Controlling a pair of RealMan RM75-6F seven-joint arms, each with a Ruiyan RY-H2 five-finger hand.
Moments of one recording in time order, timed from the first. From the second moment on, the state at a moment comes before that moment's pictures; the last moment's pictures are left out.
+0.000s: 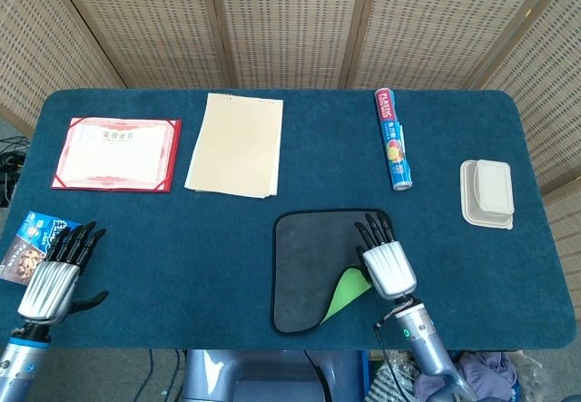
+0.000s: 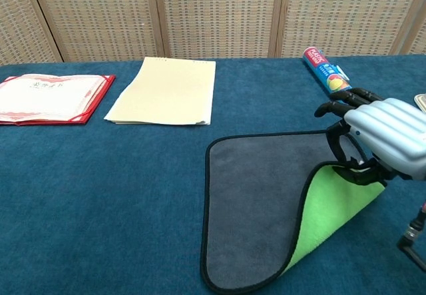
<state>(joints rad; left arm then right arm) -0.14 -1.24 0.02 -1.57 1.59 1.44 0.11 0.35 -1.70 0.15 -1.36 -1.58 1.25 -0.49</state>
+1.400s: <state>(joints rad) -0.15 -1.24 0.02 -1.56 1.57 1.42 0.09 0.59 -1.85 0.21 -1.28 -1.43 1.10 -0.56</state>
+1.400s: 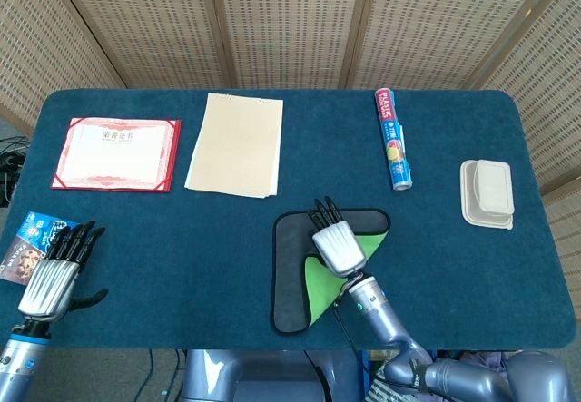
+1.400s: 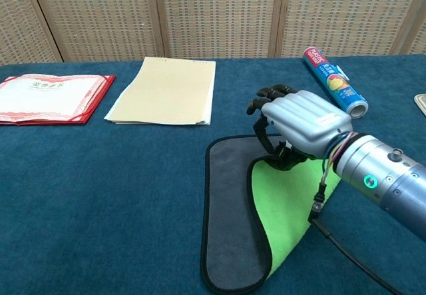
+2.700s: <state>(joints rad) -0.16 -1.25 0.02 -1.55 1.56 1.40 0.09 0.73 -1.93 0.27 -1.13 -1.31 1.06 -0.56</state>
